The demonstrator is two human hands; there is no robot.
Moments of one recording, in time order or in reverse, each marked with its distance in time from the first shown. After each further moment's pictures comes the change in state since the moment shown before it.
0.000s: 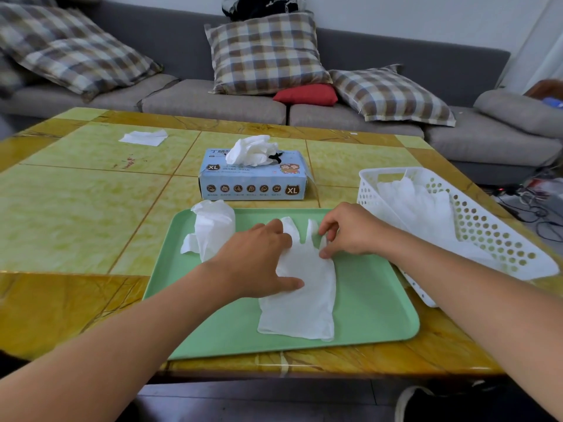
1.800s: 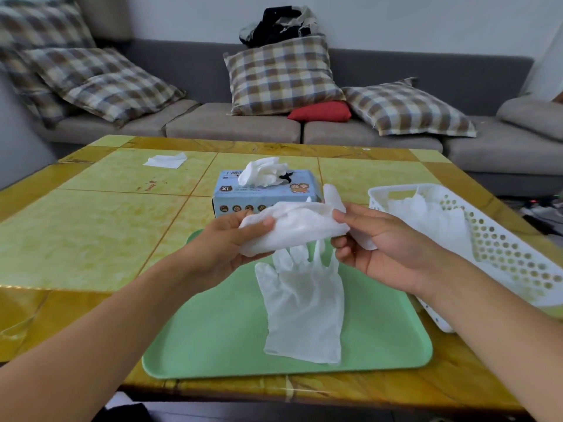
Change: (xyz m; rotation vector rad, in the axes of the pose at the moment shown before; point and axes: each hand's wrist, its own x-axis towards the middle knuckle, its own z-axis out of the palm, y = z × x) left_hand -0.014 -0.025 -0.049 -1.725 0.126 -0.393; right_hand -0.062 -0.030 -0.030 1.587 -0.187 -0.040
